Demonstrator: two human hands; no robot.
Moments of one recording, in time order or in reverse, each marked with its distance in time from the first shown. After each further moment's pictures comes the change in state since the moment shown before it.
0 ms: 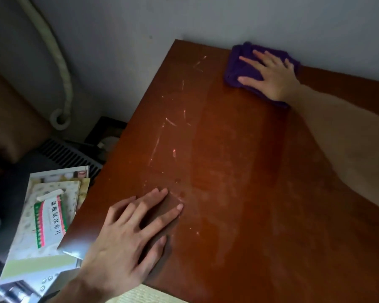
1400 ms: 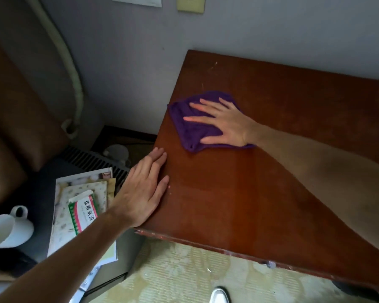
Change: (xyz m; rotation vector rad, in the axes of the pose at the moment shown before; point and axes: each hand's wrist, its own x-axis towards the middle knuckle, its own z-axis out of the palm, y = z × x) left_hand 0.006 -0.106 -0.014 -0.086 0.127 -0.002; right_hand -0.099 -0.184 0.039 -0.155 -0.119 -0.544
